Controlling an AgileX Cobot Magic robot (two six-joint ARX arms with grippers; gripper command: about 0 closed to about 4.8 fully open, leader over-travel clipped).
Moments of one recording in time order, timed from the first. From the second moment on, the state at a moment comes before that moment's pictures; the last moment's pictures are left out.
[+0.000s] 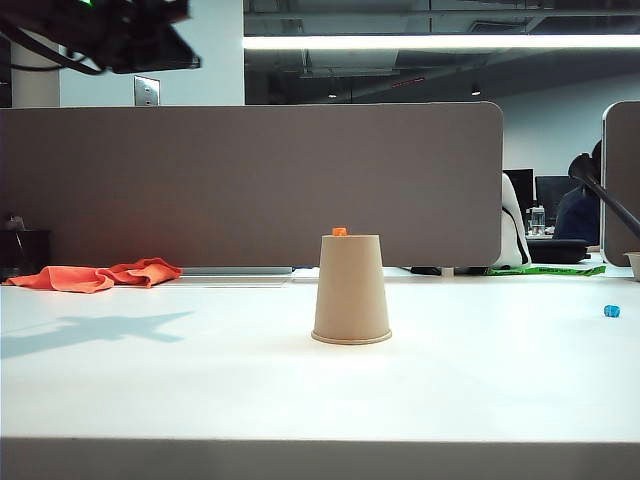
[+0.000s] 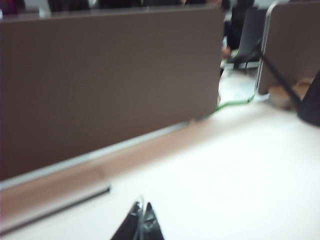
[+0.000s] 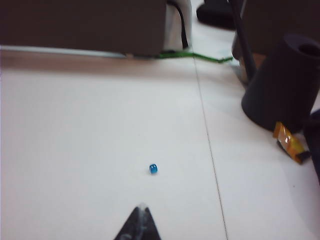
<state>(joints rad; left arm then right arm) -0.24 1.36 0.90 0.46 0.32 0.10 -0.11 0.52 0.62 -0.34 -0.09 -0.08</state>
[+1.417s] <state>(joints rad) -0.24 0.32 0.50 -0.29 -0.05 0.14 -0.13 0.00 0.01 0.03 -0.20 0.09</state>
